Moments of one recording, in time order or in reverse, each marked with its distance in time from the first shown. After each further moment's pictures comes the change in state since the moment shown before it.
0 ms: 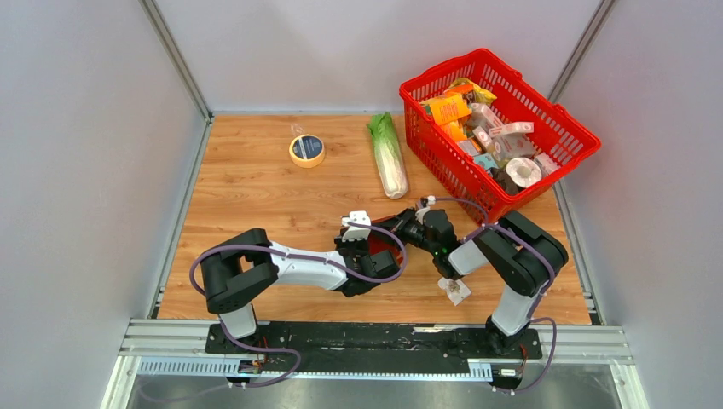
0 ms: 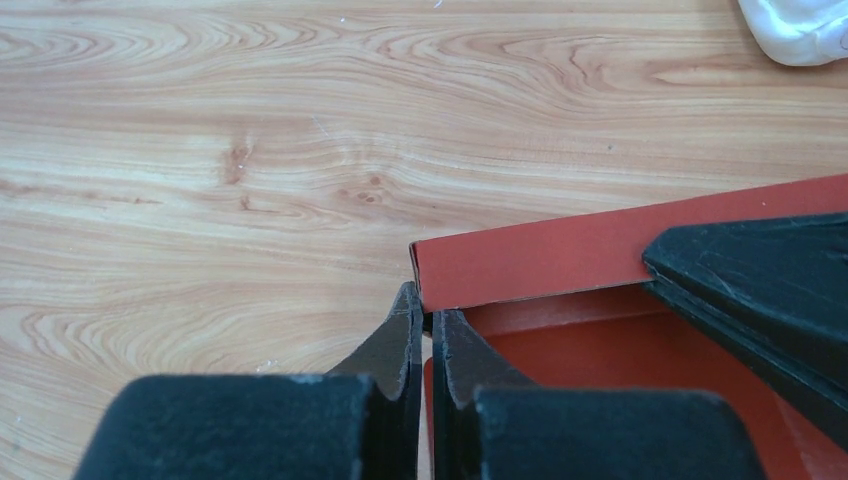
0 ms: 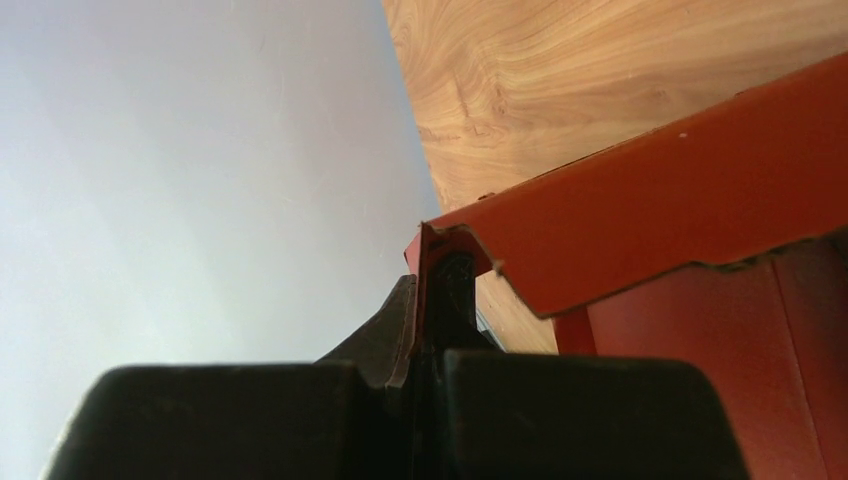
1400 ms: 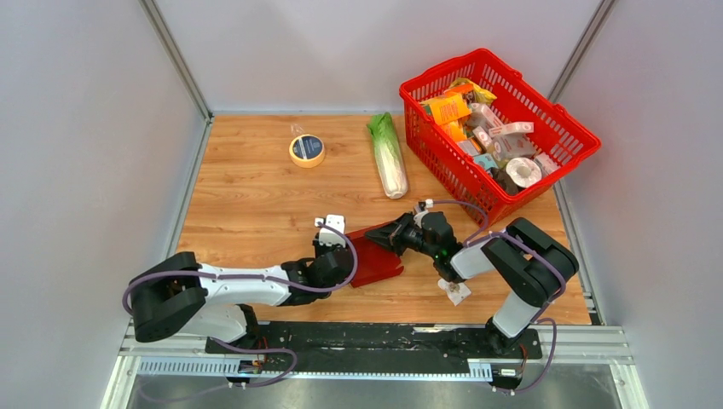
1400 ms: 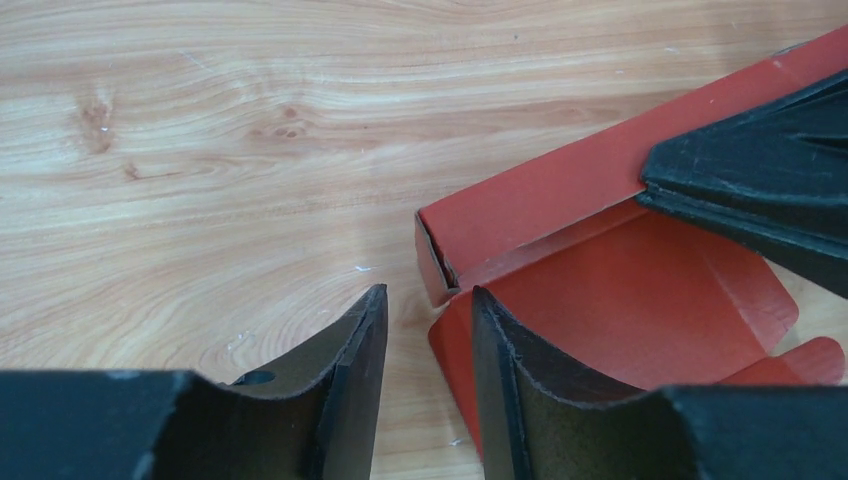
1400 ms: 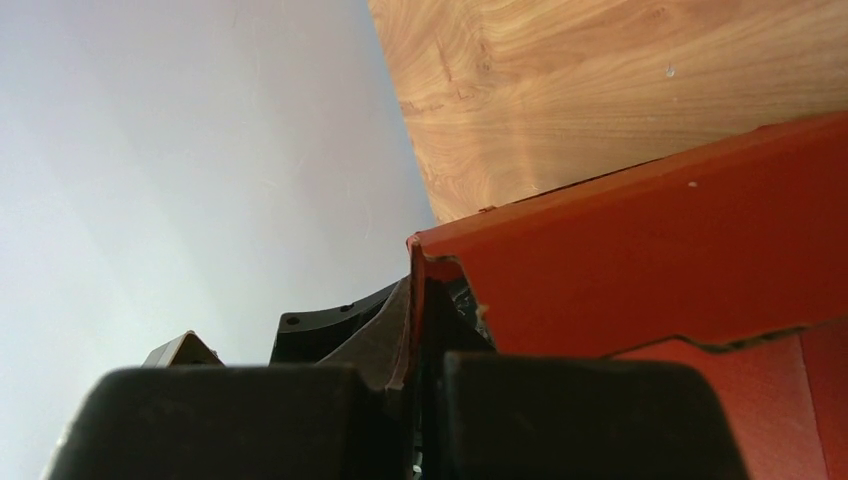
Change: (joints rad) left arm 0.064 -0.432 -0.413 0.459 0.430 0.364; right arm 0.042 -0.094 -0.026 -0.114 0.015 -0.006
